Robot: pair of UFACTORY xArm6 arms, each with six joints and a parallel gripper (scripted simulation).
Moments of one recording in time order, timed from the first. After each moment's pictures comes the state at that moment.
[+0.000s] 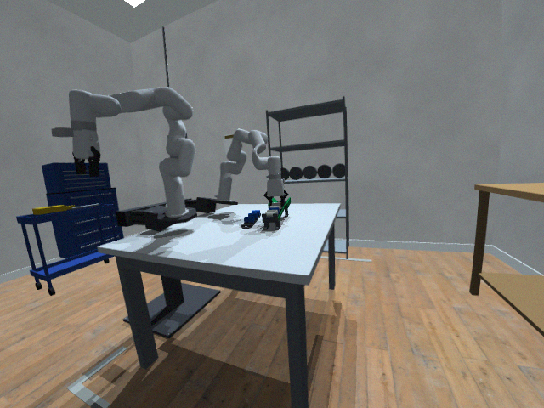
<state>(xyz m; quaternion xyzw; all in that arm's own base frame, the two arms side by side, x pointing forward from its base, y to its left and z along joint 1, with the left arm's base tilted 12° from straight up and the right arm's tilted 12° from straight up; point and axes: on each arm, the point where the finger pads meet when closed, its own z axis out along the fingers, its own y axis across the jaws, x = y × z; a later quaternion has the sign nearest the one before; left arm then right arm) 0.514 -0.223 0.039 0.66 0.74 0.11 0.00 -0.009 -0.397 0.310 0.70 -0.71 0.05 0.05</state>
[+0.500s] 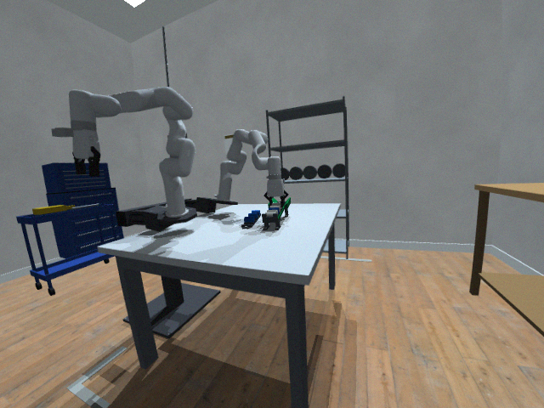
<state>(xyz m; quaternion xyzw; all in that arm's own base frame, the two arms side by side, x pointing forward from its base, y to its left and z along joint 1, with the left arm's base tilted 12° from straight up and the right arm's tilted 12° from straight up) 0.515 -0.223 0.038 0.66 0.74 0.11 0.00 -0.009 -0.397 0.310 0.70 -0.71 0.05 0.05</state>
